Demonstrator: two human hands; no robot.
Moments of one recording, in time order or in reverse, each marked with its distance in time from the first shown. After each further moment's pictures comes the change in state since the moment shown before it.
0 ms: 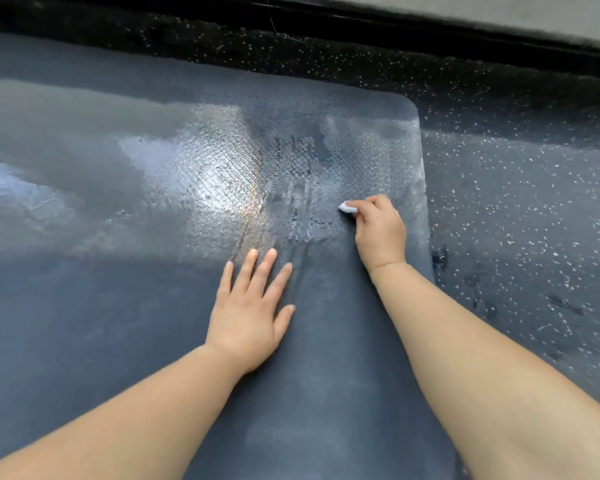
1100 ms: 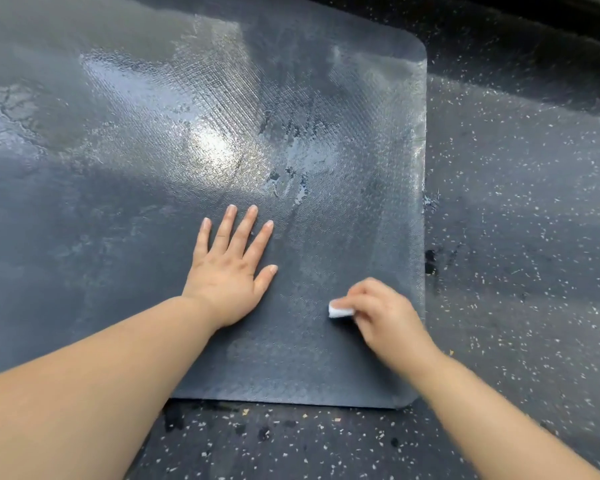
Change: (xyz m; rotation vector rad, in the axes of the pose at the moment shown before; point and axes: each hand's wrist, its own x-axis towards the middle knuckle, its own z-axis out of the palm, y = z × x) left_hand -0.043 -0.001 0.025 -0.037 0.059 -0.031; right_hand -0.186 -0.003 -0.074 0.013 -0.464 -0.231
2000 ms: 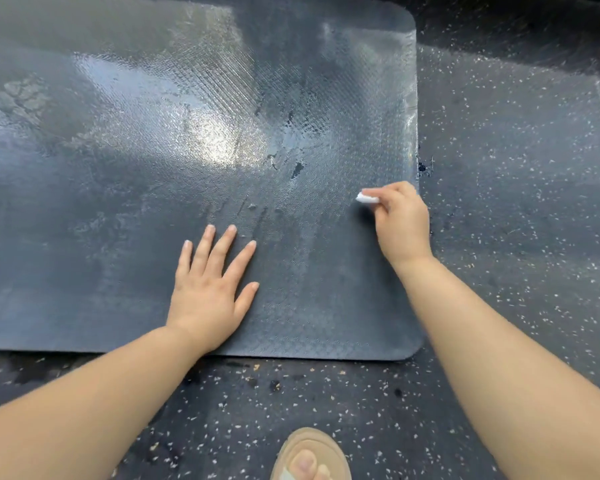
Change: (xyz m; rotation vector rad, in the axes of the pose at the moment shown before) left_hand -0.075 -0.001 -0.015 -0.110 -0.033 -0.011; right_hand 0.058 0.022 -0.011 0.024 0.389 0.333
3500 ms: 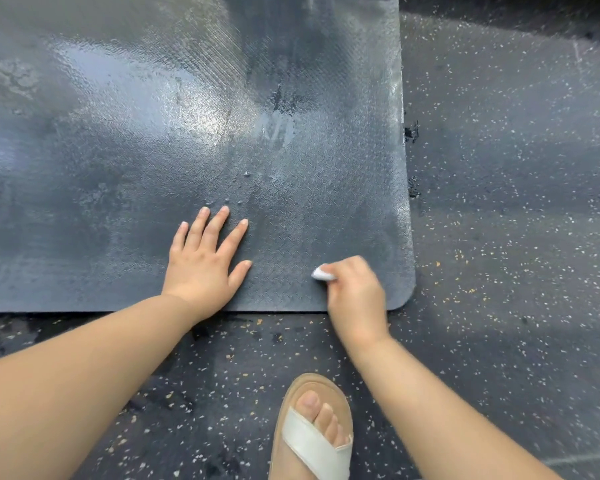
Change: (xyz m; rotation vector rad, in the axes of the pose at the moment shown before) left_hand -0.016 -0.013 0.014 0.128 -0.031 0.000; right_hand -0.163 -0.031 0.016 0.028 -0.084 0.065
